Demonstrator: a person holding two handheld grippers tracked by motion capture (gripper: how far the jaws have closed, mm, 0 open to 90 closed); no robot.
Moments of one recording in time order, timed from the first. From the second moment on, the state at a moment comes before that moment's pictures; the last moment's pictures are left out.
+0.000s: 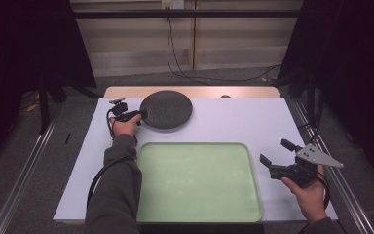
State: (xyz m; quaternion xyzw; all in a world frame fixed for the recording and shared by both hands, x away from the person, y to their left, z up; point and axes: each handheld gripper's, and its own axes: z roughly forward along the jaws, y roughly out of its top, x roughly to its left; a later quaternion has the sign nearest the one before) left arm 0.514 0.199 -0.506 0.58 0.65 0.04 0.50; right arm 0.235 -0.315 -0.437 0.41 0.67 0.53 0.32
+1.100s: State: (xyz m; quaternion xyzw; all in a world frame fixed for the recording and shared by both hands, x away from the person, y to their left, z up) left arm 0.510 0.169 -0.460 0.53 0.65 0.03 0.54; right arm 0.234 -0.322 -0.434 0.42 0.66 0.54 0.32
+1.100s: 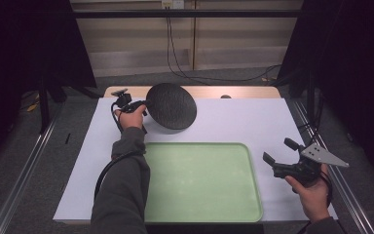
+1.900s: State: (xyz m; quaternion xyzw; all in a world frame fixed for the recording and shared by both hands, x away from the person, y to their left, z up) left arm 0.506 0.164 -0.404 0.58 0.63 0.02 0.52; right arm 0.233 -0.323 -0.434 0.43 0.65 0.54 0.32
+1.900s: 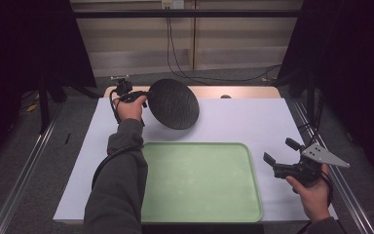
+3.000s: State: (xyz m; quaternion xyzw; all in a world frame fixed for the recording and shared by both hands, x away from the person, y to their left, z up) left arm 0.468 0.180 -0.371 0.65 0.58 -0.05 0.50; right arm 0.233 -0.319 -0.435 0.41 0.66 0.54 0.31
